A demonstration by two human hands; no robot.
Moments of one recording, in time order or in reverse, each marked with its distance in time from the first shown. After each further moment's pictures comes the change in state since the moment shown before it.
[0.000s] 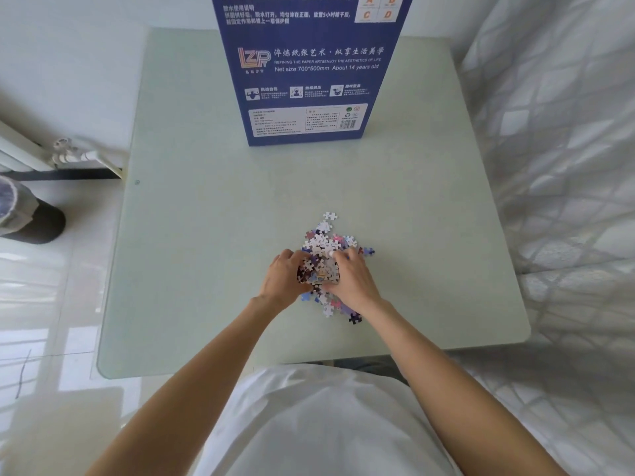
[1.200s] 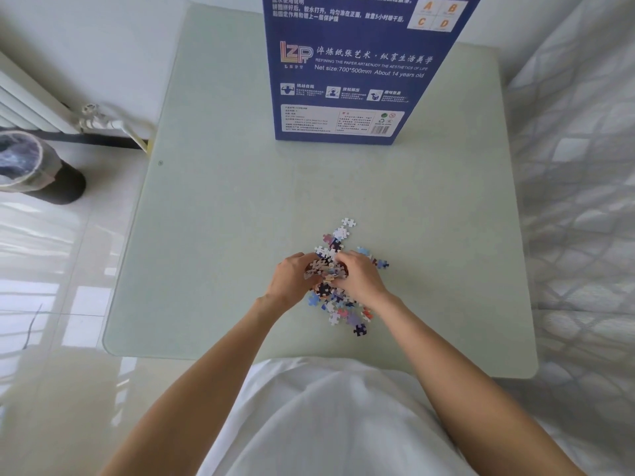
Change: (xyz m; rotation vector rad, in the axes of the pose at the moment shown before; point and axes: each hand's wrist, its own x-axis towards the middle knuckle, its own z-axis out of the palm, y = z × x) left_hand 0.002 0.001 -0.006 -0.157 0.069 -0.046; right_hand 0.029 -0.004 -0.018 0.075 -0.154 -0.087
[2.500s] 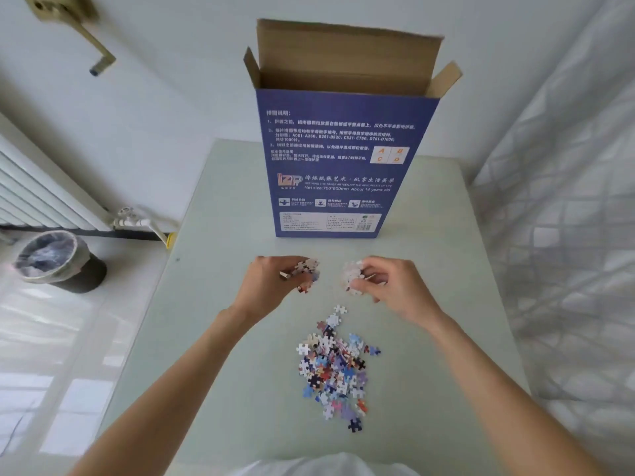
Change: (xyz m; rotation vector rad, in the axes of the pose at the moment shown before) left_hand 0.013 0.081 -0.142 -0.060 0.317 0.311; right_hand -0.013 -0.044 -0.169 0.388 0.213 -0.206
